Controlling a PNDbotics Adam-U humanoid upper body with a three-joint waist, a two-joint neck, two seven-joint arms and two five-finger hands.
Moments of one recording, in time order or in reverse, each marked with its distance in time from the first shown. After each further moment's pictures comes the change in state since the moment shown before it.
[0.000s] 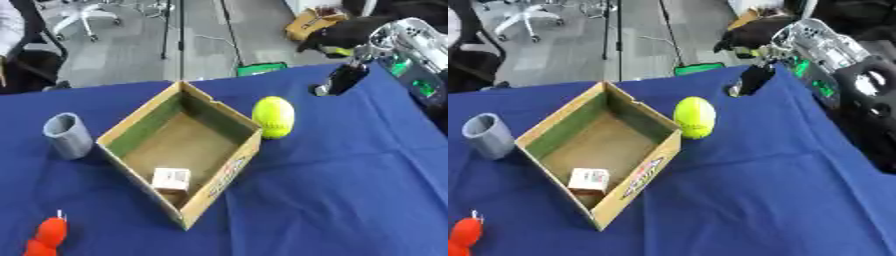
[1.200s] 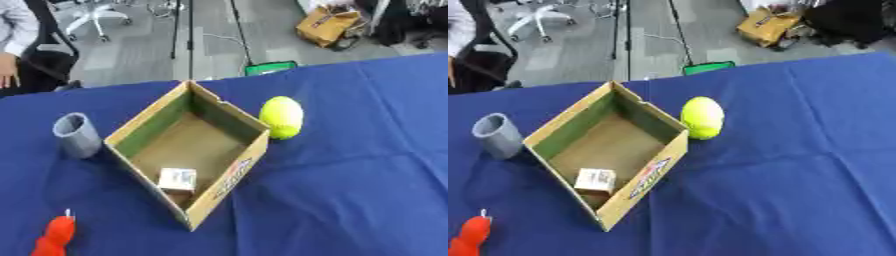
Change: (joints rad) left arm 0.002 0.000 0.017 0.000 -0.020 0.002 0.032; right arm 0.275 -0.171 -0.297 -0.652 -0.042 0.143 -0.508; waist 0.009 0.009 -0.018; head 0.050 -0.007
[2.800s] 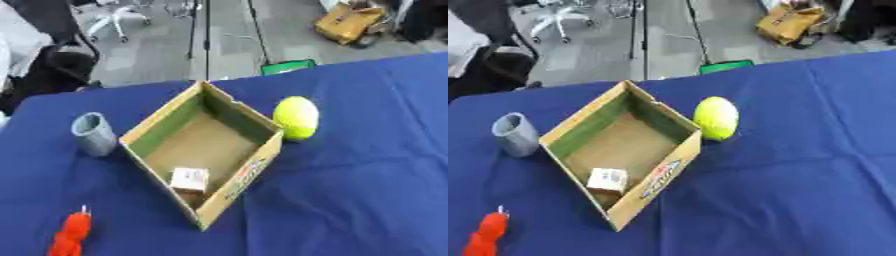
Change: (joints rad) left arm -0.005 -0.001 0.015 0.000 -0.012 0.010 0.029; right arm 0.293 0.382 -0.414 -0.010 -0.010 -0.085 -1.114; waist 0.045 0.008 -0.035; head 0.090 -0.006
